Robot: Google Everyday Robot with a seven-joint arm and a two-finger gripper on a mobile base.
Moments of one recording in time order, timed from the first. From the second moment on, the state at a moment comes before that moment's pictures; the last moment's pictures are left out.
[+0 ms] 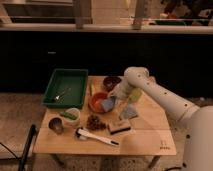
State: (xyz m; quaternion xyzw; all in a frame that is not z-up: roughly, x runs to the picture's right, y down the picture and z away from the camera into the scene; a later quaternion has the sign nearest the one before) arm 0.063 0.085 0.873 -0.24 -0.29 -0.19 0.91
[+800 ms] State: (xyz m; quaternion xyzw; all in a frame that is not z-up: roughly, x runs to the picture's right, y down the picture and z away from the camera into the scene) arm 0.030 0.067 0.879 -0.26 -0.32 -0.28 0.87
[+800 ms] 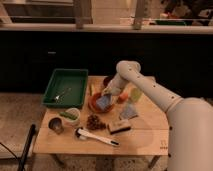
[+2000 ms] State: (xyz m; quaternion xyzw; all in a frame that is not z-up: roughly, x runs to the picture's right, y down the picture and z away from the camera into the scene) arm 0.007 0.059 0.896 -0.31 -0.32 -0.33 0.83
